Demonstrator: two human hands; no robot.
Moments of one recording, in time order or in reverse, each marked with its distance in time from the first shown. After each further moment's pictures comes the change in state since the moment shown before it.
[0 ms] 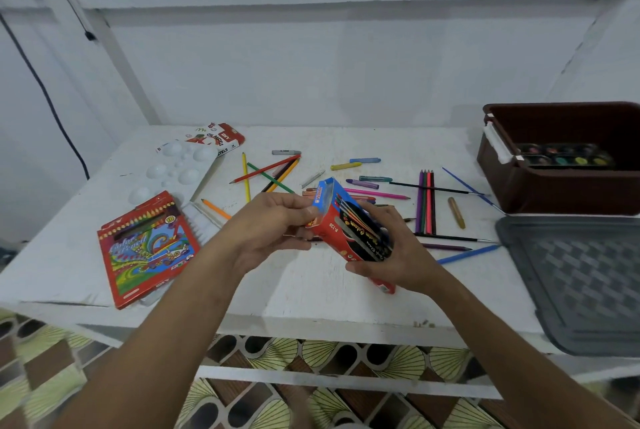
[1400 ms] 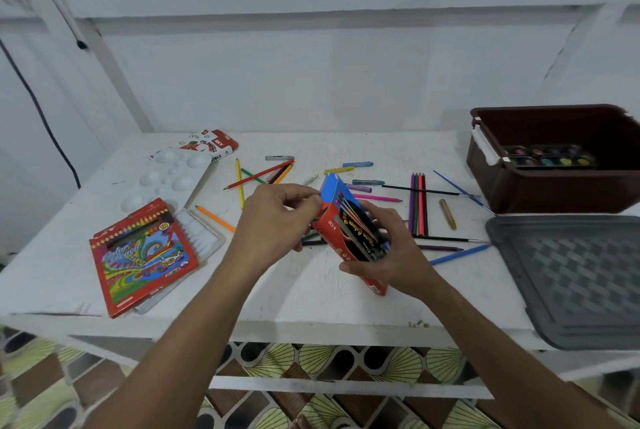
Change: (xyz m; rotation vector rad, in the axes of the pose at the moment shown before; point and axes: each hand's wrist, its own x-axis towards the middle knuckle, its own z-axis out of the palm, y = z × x) left_hand -0.019 0.008 0.025 0.380 0.315 0.420; right_hand -0.004 -0.003 0.004 -0.077 0.151 -0.004
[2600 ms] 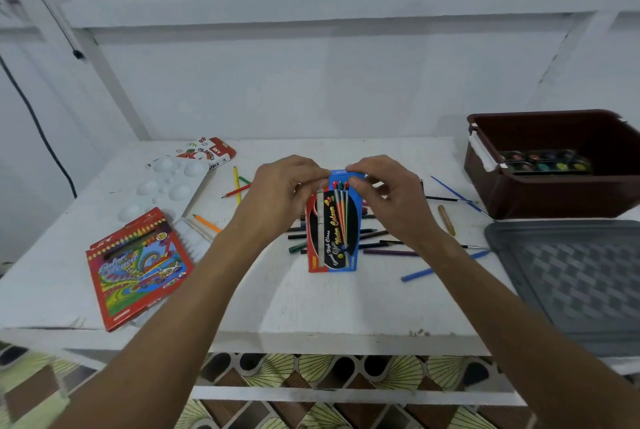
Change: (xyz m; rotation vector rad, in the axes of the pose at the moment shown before) left_hand 0.058 -0.010 -0.005 0.445 0.052 0.734; right_hand 0.058 -0.055 -0.025 -0.187 0.246 -0.401
